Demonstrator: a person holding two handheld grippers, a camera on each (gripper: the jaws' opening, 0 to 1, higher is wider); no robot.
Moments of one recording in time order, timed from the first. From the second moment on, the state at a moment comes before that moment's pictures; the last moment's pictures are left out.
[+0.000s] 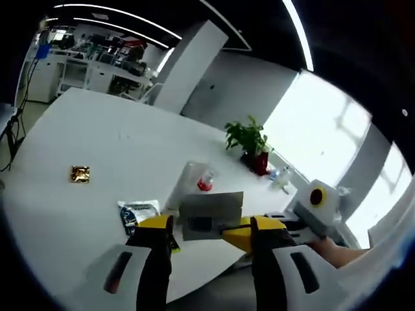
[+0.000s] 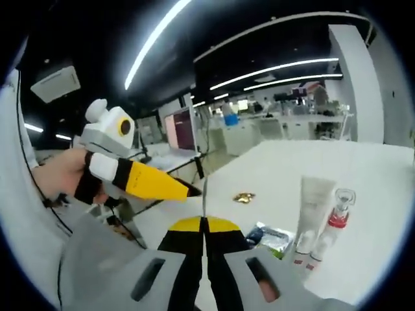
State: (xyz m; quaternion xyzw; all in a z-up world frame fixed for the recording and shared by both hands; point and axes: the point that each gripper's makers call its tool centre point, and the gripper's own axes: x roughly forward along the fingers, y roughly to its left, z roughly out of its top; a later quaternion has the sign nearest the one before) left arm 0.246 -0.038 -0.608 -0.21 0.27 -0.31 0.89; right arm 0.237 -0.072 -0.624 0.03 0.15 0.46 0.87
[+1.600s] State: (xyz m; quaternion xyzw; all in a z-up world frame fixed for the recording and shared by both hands) left arm 0.206 -0.039 -0.569 -0.40 0.18 -0.42 0.79; right arm 0.207 -0.052 -0.563 0.37 0.15 0.51 0.76
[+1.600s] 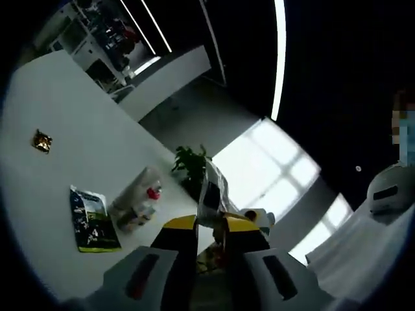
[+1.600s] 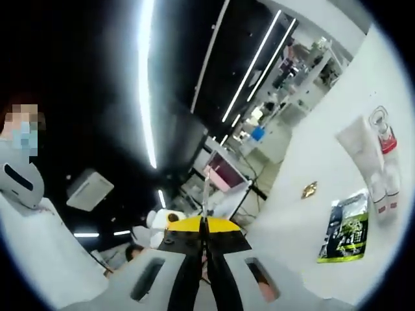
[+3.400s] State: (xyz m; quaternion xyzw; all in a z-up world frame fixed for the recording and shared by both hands) left arm 0.207 -0.045 -0.567 -0.56 0.15 -0.35 0.74; right arm 0.239 -0.086 -0.550 0.40 0.16 0.50 0.75
